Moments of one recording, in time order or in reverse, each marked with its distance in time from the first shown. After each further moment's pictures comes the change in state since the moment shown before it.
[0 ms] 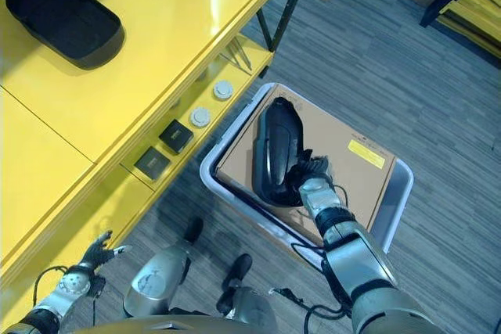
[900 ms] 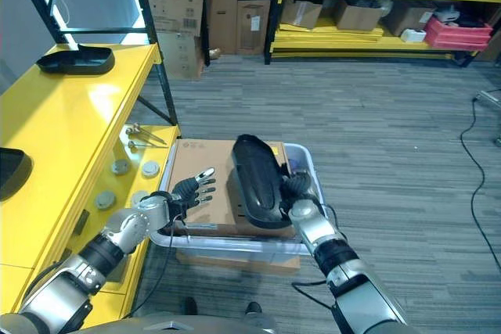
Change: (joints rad) left arm -0.423 -0.251 -0.162 -0.357 -0.676 0.597 -0.042; right arm 0.162 -0.006 0.053 -0.331 -0.139 0.069 0.009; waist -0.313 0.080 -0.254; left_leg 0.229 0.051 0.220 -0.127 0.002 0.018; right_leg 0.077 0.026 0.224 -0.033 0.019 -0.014
